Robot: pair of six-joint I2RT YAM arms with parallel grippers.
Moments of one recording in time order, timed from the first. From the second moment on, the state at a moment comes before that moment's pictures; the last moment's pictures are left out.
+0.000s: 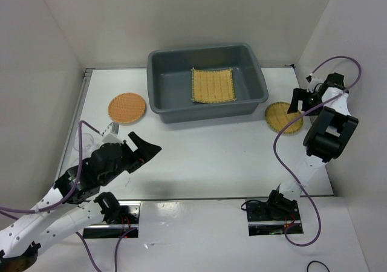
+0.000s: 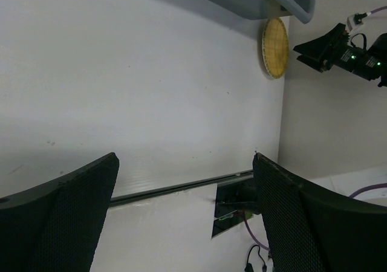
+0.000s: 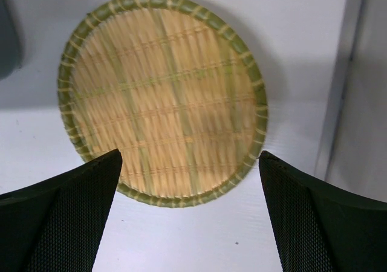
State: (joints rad) left arm -0.82 0.55 0.75 -0.71 -0.29 -1.19; right arm -0.52 2.01 1.63 -0.76 -0.40 -0.36
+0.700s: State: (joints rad) left arm -0.82 0.51 0.72 -0.73 -0.28 -1.19; right arm -0.59 2.16 1.64 -0.76 -0.56 -0.40
